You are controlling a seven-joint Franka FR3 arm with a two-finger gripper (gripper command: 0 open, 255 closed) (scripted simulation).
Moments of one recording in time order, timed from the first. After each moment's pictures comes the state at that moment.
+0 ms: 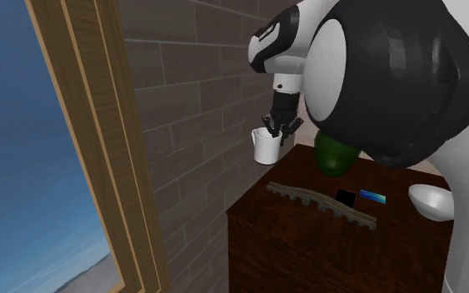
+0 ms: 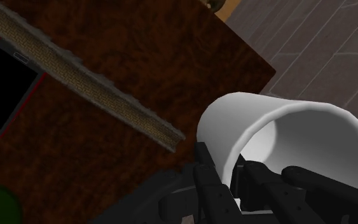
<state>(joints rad) -0.10 0.27 -0.04 -1.47 0.08 1.75 -0.07</state>
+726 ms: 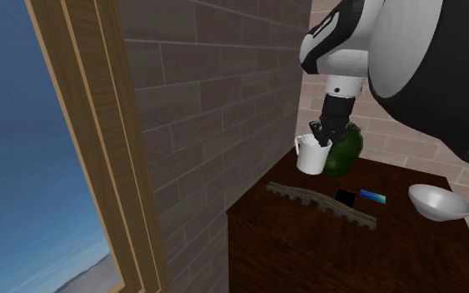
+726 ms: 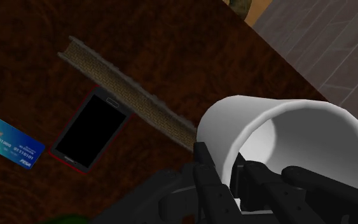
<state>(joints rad) -0.23 0.11 -0.14 -1.69 0.08 1.79 -0.30</state>
